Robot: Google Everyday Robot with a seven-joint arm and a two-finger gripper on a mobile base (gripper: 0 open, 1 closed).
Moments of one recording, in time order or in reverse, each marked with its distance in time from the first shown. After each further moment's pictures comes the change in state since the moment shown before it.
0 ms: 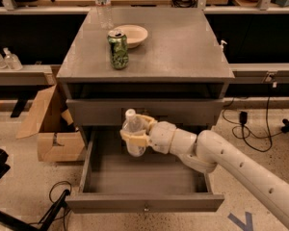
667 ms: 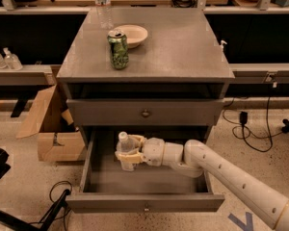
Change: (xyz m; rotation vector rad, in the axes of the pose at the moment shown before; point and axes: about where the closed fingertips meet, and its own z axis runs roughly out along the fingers) arm 0.103 0.028 0.021 -0.203 0.012 0.048
